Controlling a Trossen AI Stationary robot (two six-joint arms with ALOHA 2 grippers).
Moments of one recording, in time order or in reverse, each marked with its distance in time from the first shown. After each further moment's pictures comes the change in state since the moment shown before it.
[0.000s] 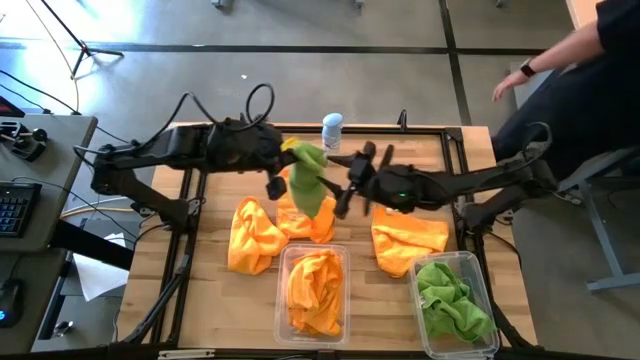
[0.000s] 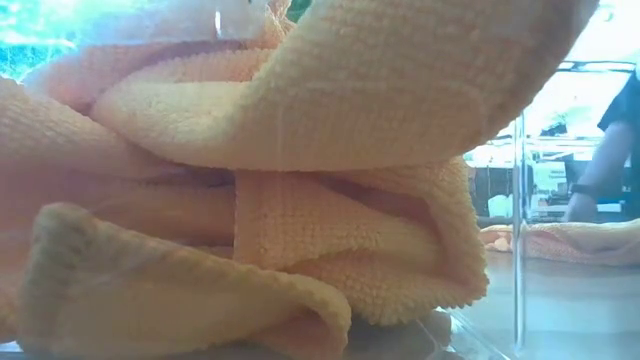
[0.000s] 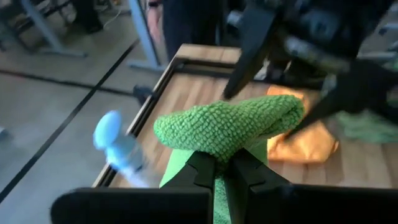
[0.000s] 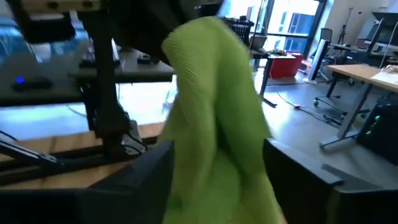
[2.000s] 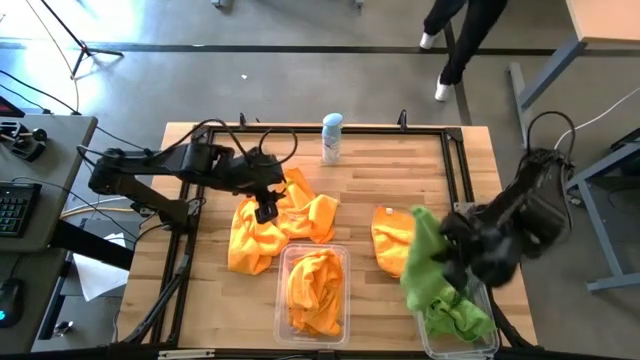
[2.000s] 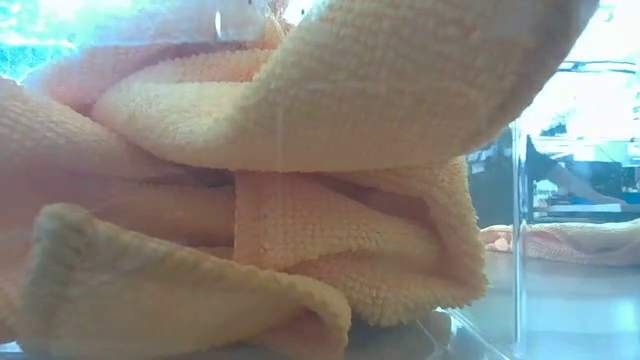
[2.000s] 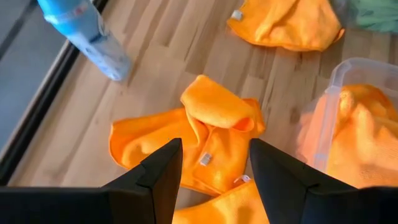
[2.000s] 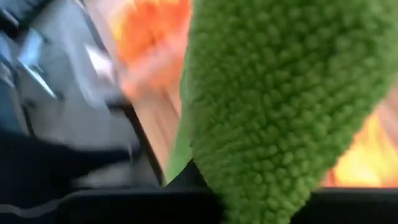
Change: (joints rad) left arm -0.055 -0.020 -0.184 -0.265 0.081 -0.230; right arm 0.712 -0.171 0.328 -1.506 -0.243 1.443
